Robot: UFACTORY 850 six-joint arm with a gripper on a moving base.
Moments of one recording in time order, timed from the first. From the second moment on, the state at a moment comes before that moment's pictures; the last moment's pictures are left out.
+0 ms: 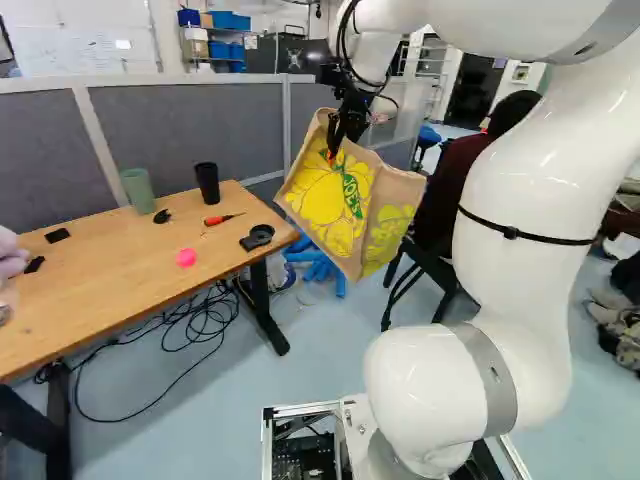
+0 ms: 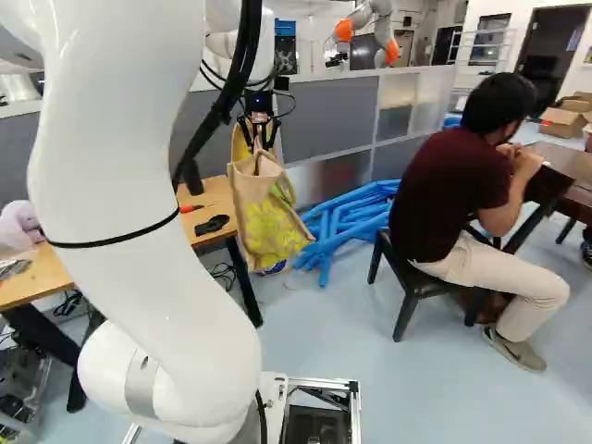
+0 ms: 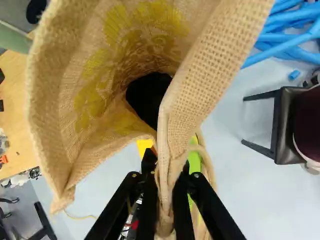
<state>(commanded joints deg) -1.5 -9.8 -78.1 14.5 -54.7 -19.8</state>
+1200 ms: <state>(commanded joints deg) -1.5 -9.8 -78.1 14.5 -54.7 -19.8</state>
